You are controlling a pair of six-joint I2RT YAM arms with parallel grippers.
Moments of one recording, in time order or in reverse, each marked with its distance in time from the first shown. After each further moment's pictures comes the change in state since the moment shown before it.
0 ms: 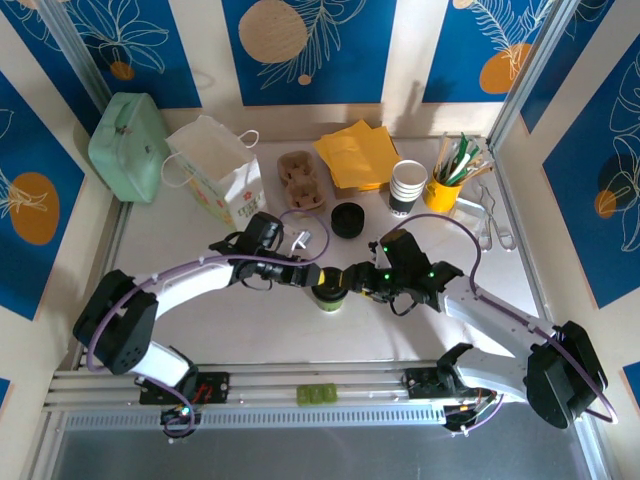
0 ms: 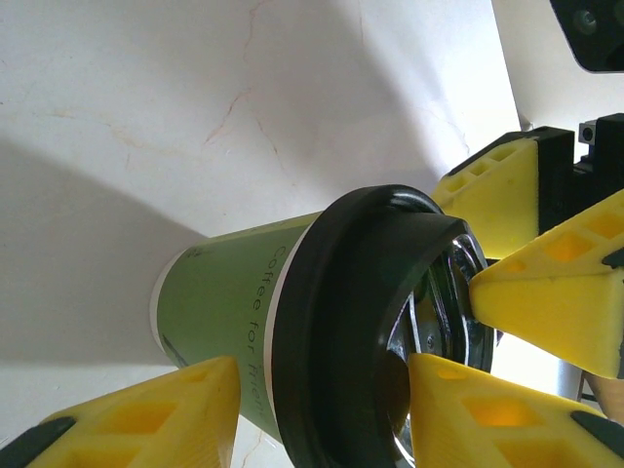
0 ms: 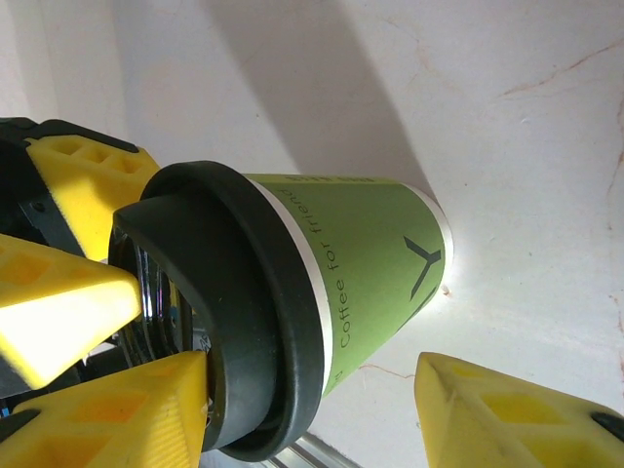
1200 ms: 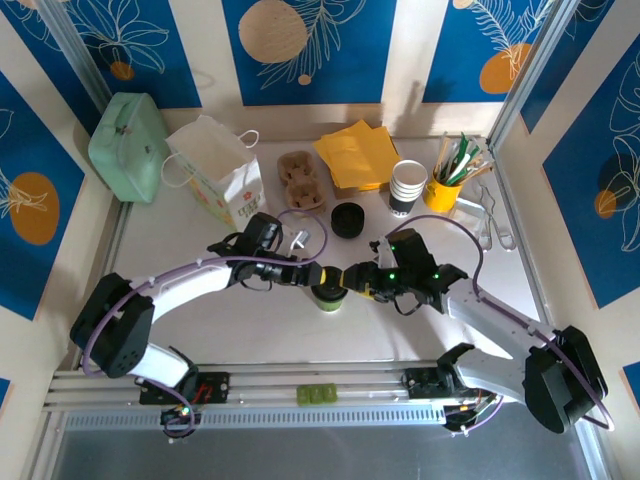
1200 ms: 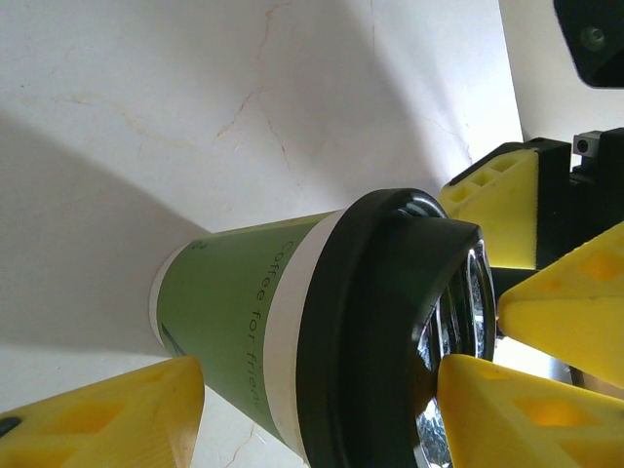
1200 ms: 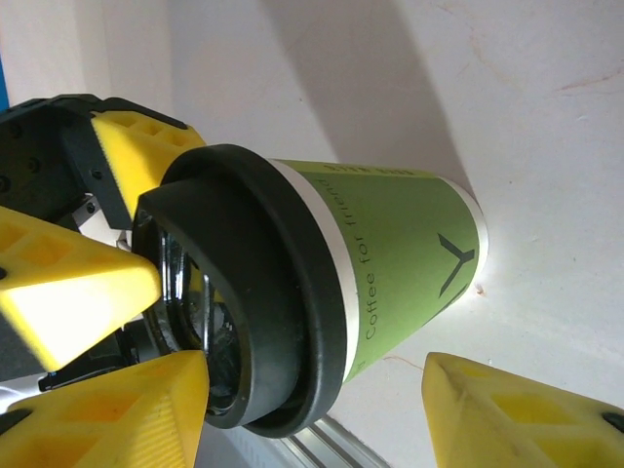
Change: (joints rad) left arm -0.018 -0.023 -0.006 -0.004 -0.022 -0.070; right arm -0.052 -0.015 -0.042 0.075 -0.144 -0.046
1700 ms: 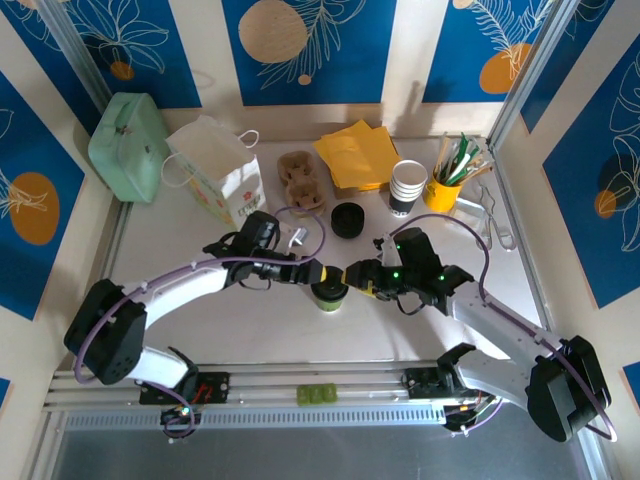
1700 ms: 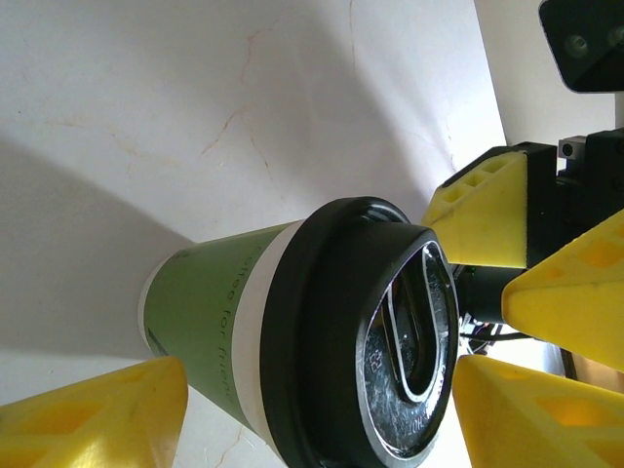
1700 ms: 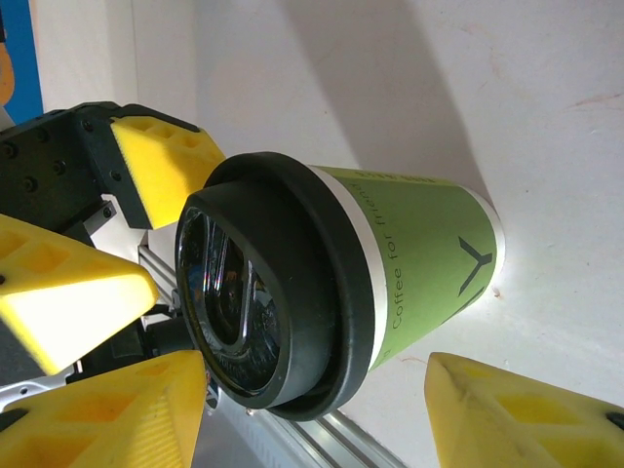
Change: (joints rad) left arm 0.000 -0.038 0.002 0.002 -0.006 -0.011; right arm -0.022 -0.054 0.000 -0.004 -0.016 0.010
